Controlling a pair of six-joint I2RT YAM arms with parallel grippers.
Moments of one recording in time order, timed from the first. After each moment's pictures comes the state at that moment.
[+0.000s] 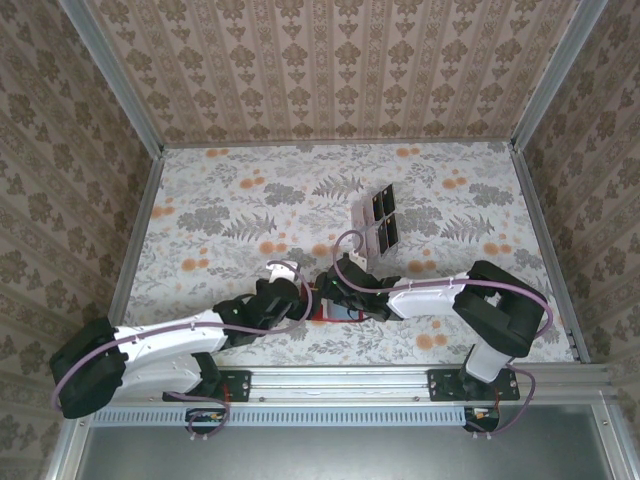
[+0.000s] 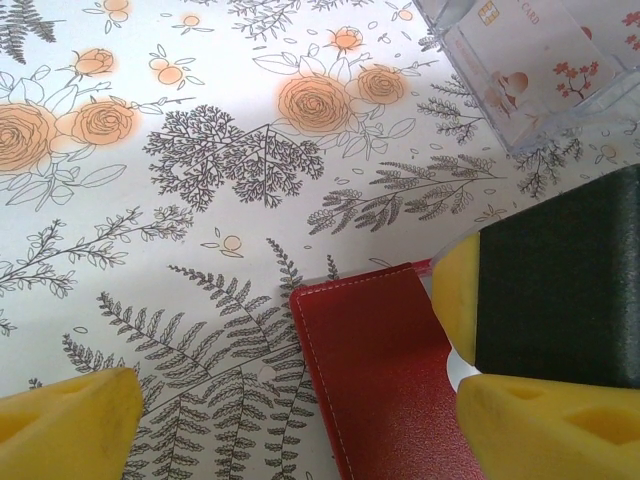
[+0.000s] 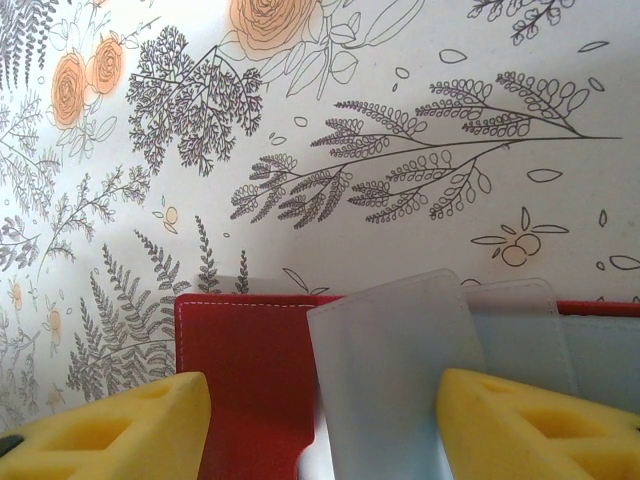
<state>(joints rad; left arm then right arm) -1.08 1.09 0.40 -0.07 -0.40 -0.58 0.94 1.66 0.73 0.10 0.15 1.16</state>
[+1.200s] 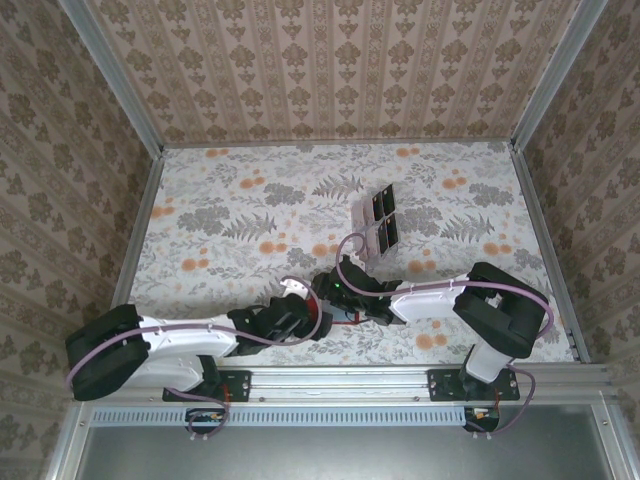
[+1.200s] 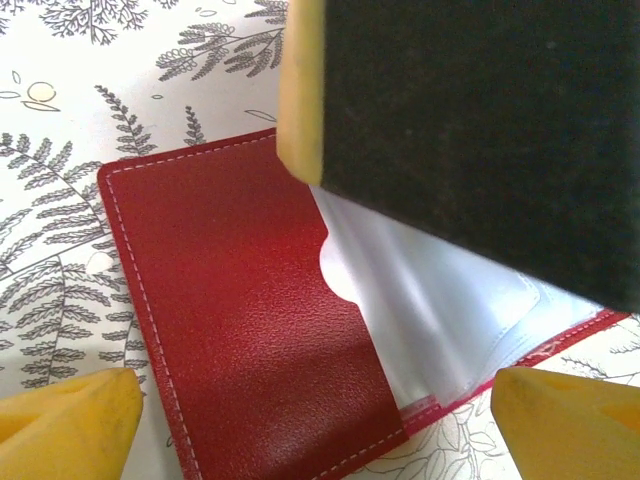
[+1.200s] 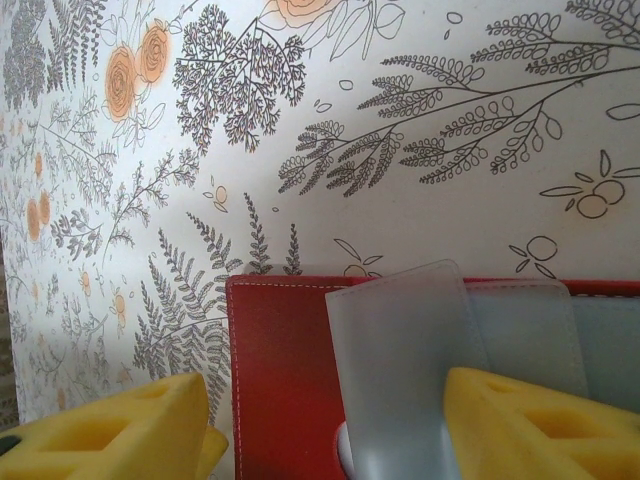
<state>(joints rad) -1.17 1.21 0.35 0.04 -0.27 -0.66 0.95 1.65 0.69 0.20 0.10 1.24</state>
